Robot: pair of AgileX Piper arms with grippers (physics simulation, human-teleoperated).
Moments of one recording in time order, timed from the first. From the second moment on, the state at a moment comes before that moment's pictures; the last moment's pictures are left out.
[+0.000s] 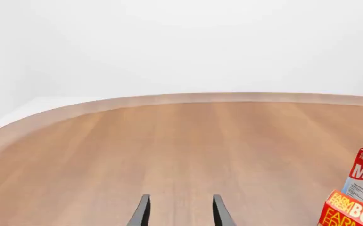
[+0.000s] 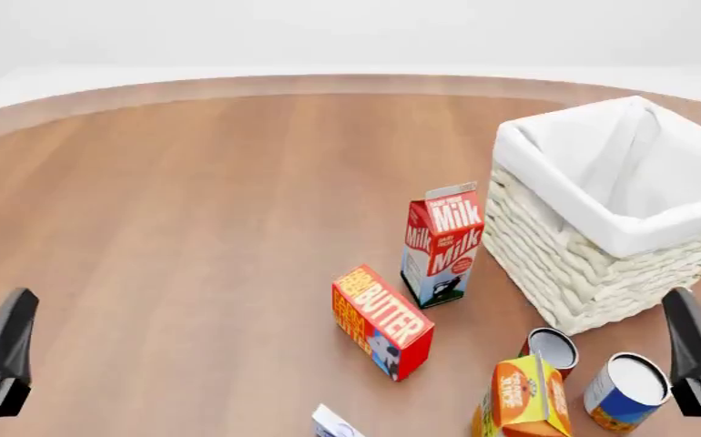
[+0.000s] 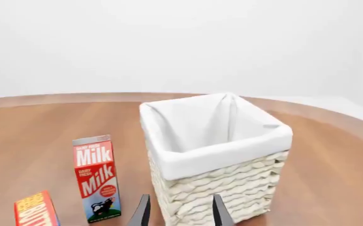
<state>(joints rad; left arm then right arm) 0.00 0.00 0.00 0.00 0.00 0.00 0.00 0.00 0.00 0.00</state>
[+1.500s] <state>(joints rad) 0.00 0.01 0.00 0.00 0.00 0.59 1.01 -1.14 0.55 -0.20</state>
